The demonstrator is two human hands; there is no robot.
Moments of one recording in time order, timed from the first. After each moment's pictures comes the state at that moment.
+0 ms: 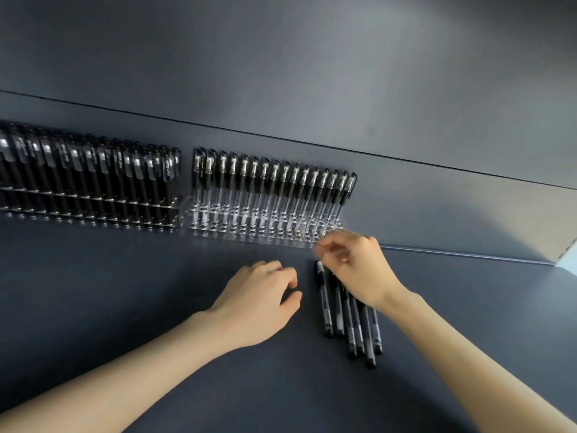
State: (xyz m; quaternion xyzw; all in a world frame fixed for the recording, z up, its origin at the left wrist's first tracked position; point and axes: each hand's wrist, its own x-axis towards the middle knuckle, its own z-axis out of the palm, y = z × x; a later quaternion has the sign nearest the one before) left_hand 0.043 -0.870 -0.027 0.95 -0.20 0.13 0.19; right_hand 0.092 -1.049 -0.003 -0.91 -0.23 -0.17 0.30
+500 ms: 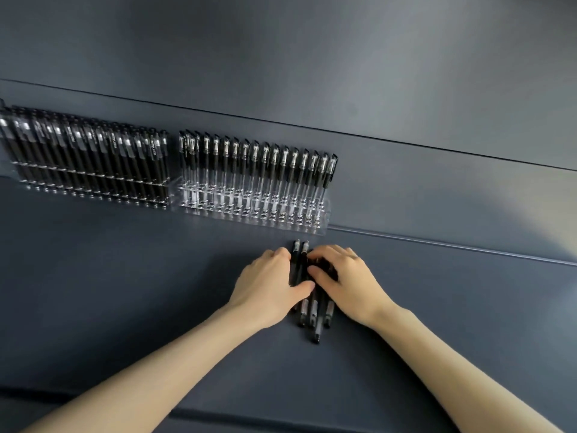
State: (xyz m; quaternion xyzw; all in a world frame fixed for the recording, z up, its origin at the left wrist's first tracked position) left_hand 0.032 -0.964 -0.029 0.97 0.02 0.06 0.25; right_hand 0.085 -1.112 -0.042 -0.92 -0.29 -0.10 0.25
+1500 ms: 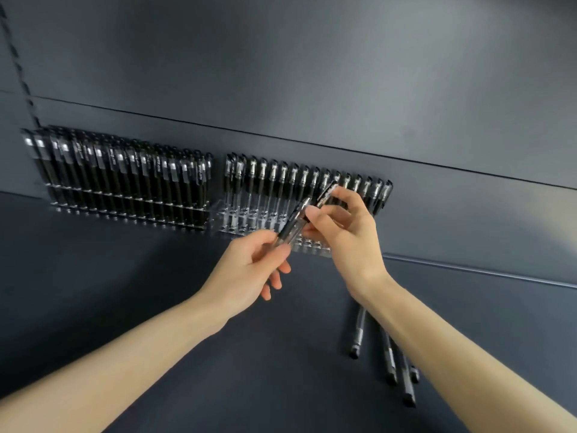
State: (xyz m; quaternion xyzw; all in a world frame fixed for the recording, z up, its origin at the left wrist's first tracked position) left_hand 0.045 -0.846 -0.006 0.76 -0.03 0.10 0.64; right_hand 0.096 -0.985 0.025 -0.66 -0.20 -0.06 0.72
